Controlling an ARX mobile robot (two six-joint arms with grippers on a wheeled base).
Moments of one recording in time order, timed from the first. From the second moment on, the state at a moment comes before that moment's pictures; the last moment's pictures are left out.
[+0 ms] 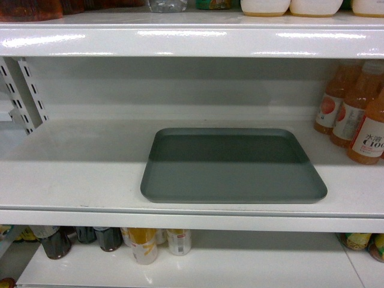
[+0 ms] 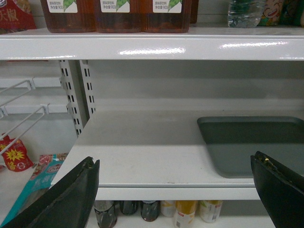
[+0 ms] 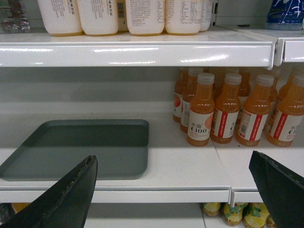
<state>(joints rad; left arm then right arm) 0.00 0.01 0.01 -0.01 0.00 -0.02 0.00 0.00 0.01 0.00 0.00 0.01</state>
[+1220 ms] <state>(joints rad) 0.00 0.01 0.01 -0.01 0.00 -0.02 0.00 0.00 0.01 0.00 0.00 0.01</state>
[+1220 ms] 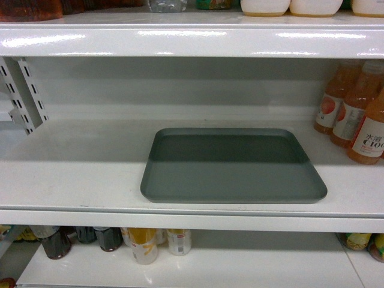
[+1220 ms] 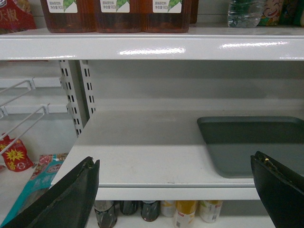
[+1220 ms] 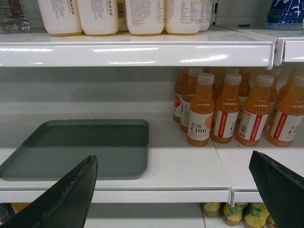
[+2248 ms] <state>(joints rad) 0.00 0.01 0.01 -0.01 0.00 -0.02 0.00 0.00 0.01 0.00 0.00 0.01</state>
